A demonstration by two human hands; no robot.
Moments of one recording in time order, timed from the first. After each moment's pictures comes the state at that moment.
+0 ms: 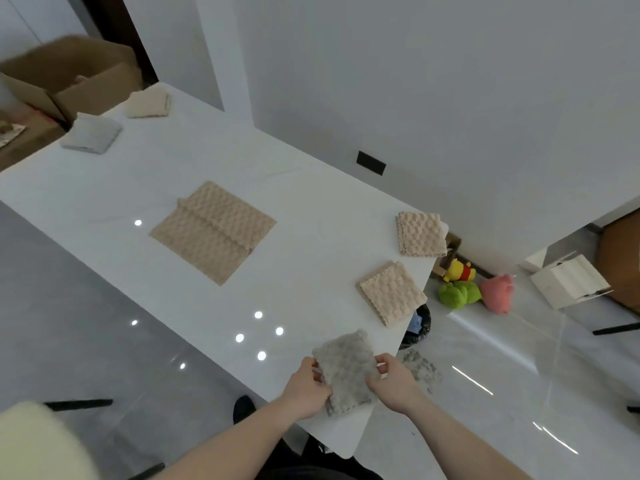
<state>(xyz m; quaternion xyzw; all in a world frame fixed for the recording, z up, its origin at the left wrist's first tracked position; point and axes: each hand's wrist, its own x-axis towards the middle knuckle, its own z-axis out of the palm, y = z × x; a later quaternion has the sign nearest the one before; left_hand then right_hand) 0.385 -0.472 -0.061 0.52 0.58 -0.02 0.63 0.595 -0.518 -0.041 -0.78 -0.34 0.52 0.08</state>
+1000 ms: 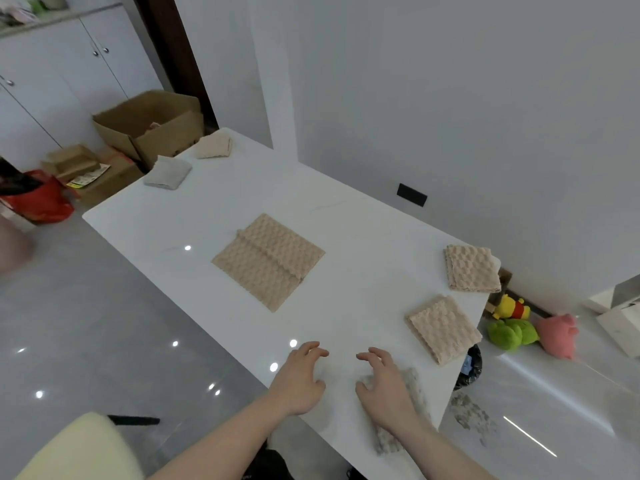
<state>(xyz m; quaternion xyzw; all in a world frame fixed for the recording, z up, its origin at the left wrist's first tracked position) 0.279 -0.396 -0.016 0.74 0.54 -0.01 0.40 0.484 -0.459 -0.031 -0.74 -0.55 0.37 0.14</state>
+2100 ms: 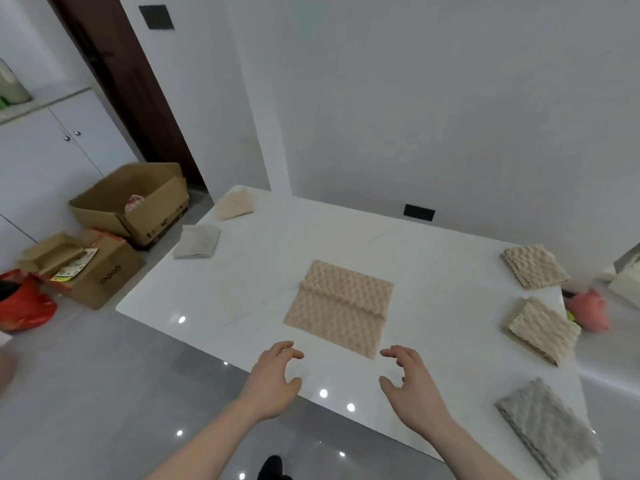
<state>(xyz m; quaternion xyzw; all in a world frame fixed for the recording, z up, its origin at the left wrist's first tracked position) -0.027 -0.196 0.029 0.82 0.48 0.00 0.31 0.232 -0.340 0.009 -0.78 -0.44 0.32 0.33</state>
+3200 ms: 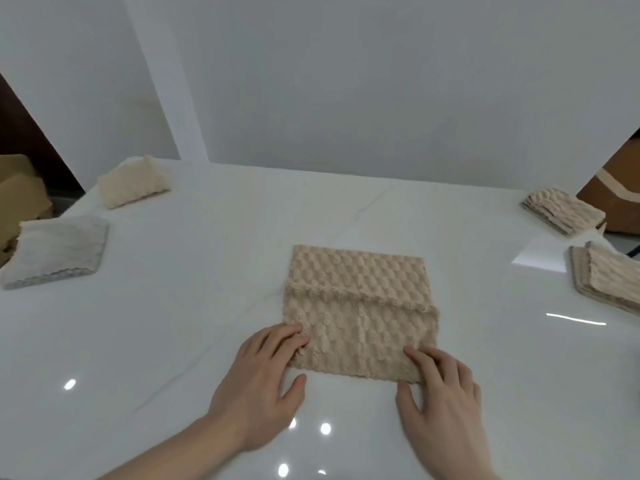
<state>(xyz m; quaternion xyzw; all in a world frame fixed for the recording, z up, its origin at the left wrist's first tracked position) -0.023 0.008 -0.194 0.95 0.22 0.12 0.20 0.166 -0.209 -0.202 -0.92 -0.33 -0.01 0.22</state>
